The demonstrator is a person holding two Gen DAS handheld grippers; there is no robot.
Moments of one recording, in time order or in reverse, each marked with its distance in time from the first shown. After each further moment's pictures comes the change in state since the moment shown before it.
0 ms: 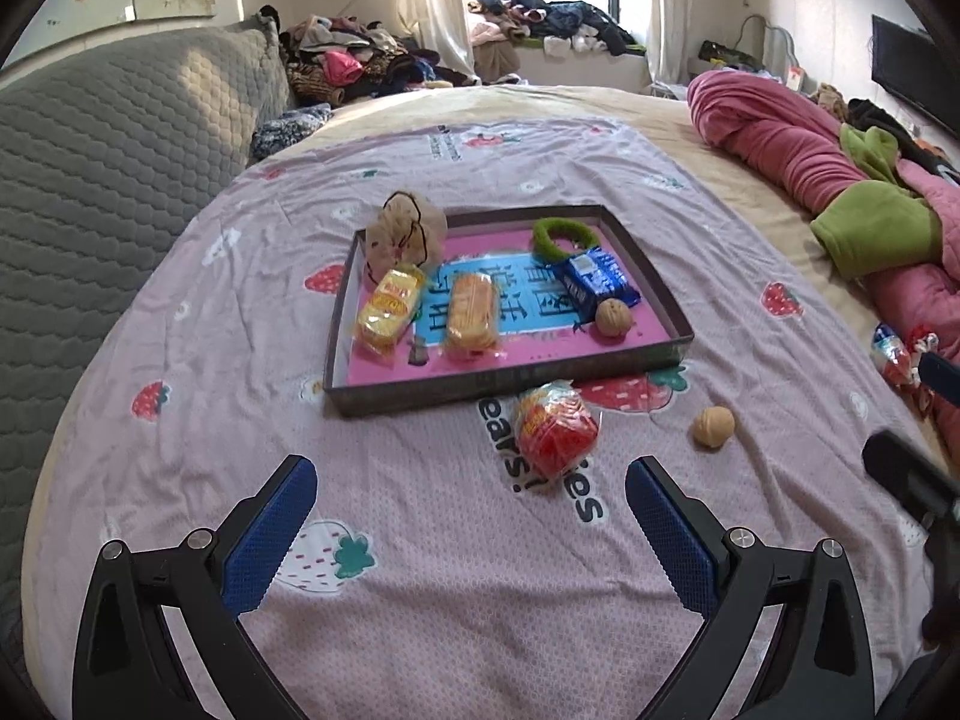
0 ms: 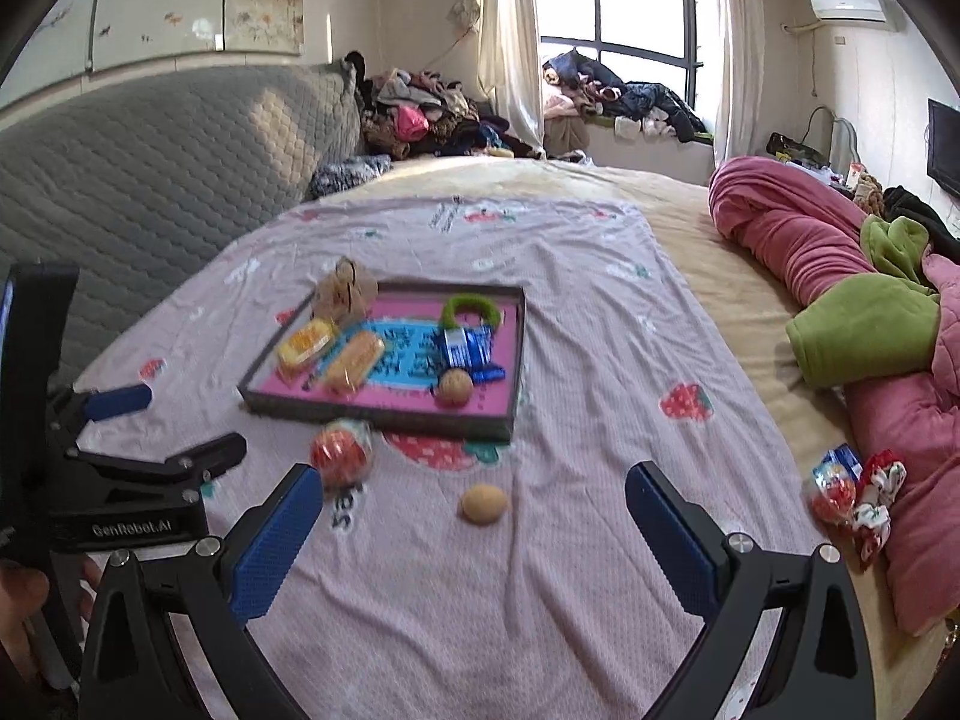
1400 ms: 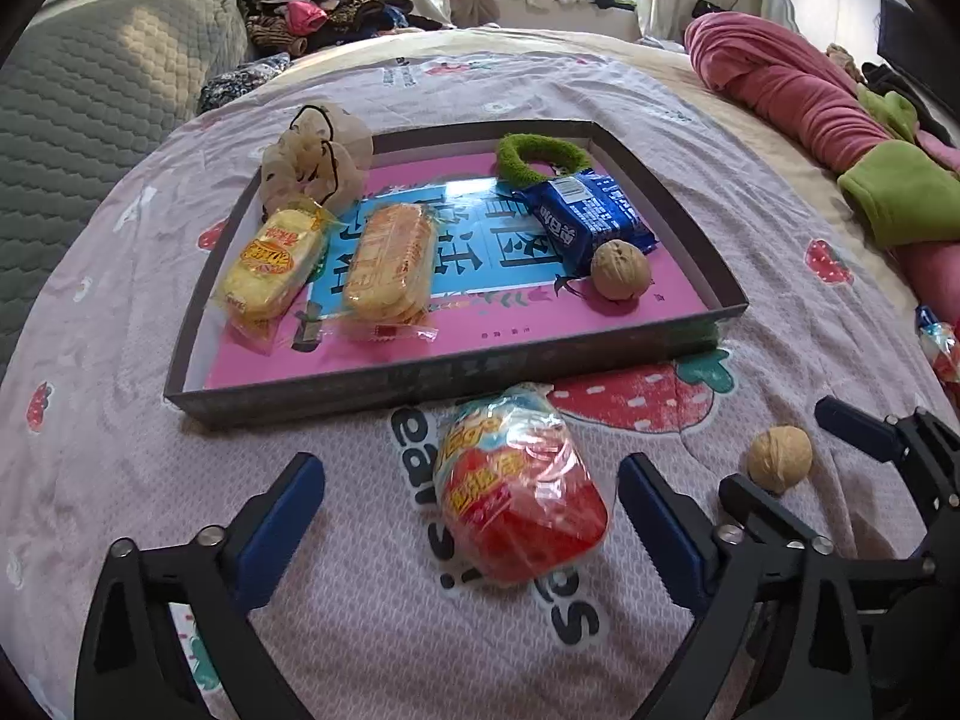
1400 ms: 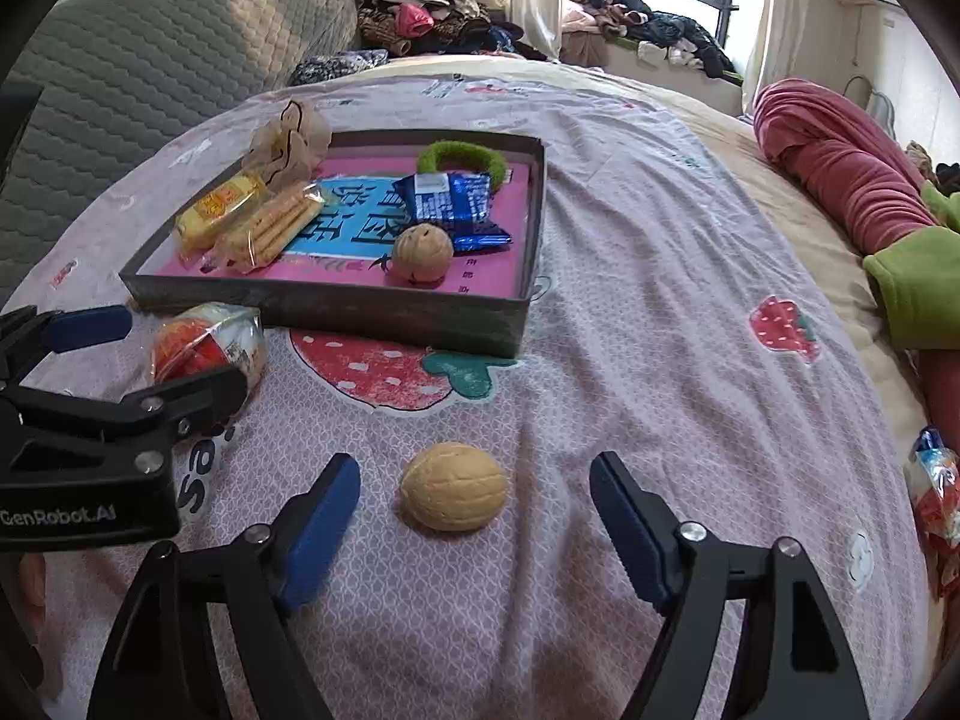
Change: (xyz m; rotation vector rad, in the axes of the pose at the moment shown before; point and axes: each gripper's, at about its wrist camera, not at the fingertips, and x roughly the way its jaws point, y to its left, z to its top) left arm 0.128 -0.035 0.013 0.009 0.112 -0.053; right arm 0.157 -0.008 -0.030 -0.048 0.210 -0.014
